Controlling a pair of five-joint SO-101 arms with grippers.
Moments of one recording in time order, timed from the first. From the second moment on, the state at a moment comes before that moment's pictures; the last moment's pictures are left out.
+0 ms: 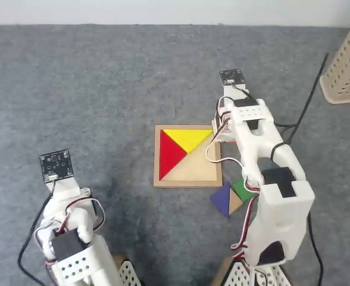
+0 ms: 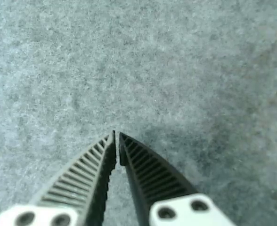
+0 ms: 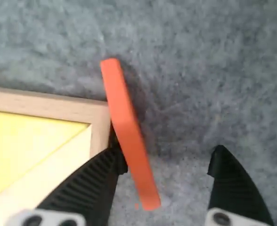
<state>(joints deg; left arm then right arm) -31.6 -103.7 97.1 72.0 -4.0 -12.6 23.0 8.4 55.6 -0.9</state>
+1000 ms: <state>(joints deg) -31.6 -103.7 97.1 72.0 -4.0 -5.5 23.8 -8.4 64.7 2.9</state>
